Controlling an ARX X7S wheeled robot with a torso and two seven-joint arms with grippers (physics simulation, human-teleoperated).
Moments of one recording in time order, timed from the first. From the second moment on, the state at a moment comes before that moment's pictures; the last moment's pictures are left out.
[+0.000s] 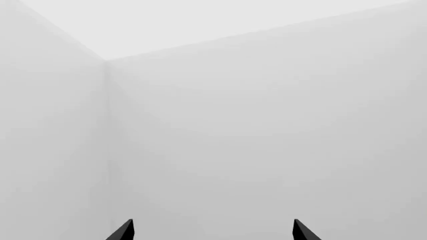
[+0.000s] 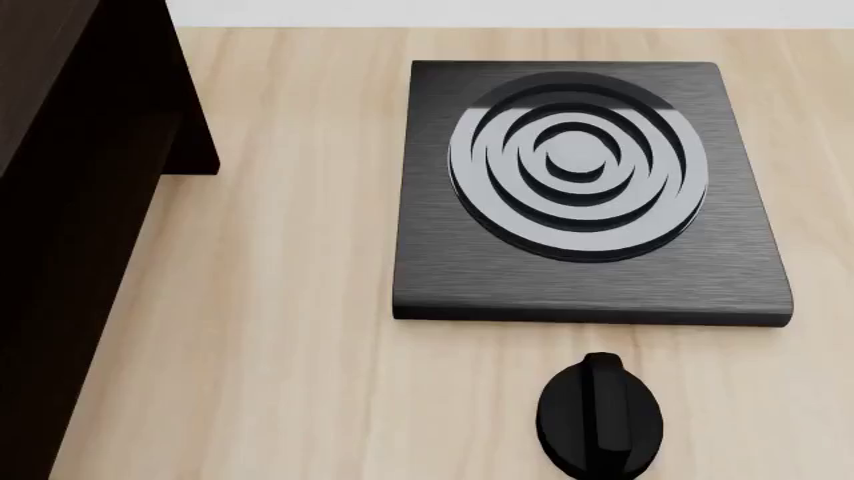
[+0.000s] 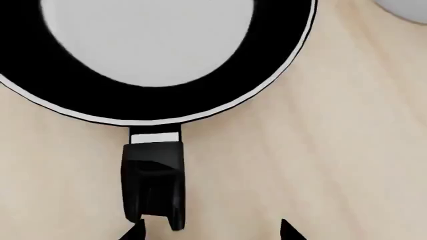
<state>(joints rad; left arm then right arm) -0.89 -0.92 -0.02 0.99 -1.20 -0.78 -0.94 1.48 1.57 -2.08 0.14 1.83 0.18 0.26</state>
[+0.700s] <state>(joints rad) -0.85 -0.94 -0.02 0.99 -1.18 -0.75 -0.93 1.49 1.57 -1.91 0.09 1.82 0.41 0.38</state>
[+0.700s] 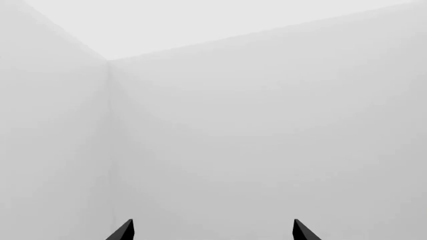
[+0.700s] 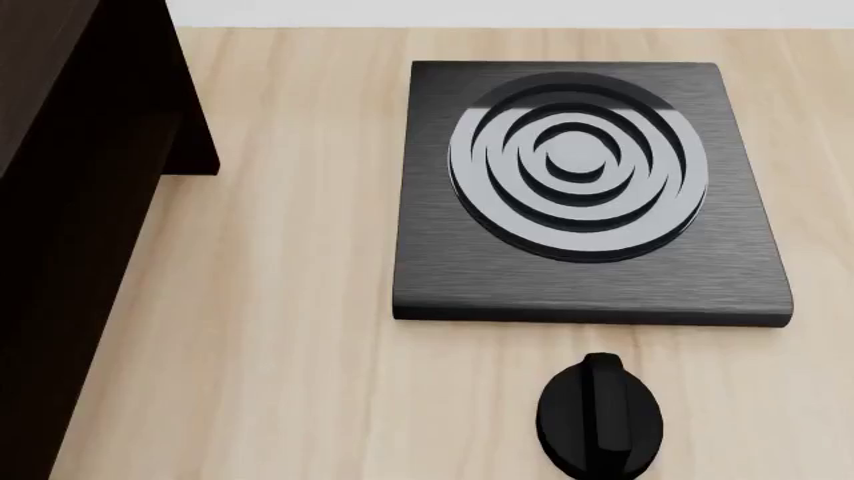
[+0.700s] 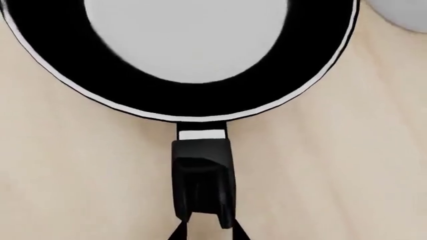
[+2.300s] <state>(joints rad) -0.96 -1.05 -0.01 1.02 -1.29 -0.77 -1.04 1.95 1.16 -1.34 0.18 1.66 1.10 0.43</state>
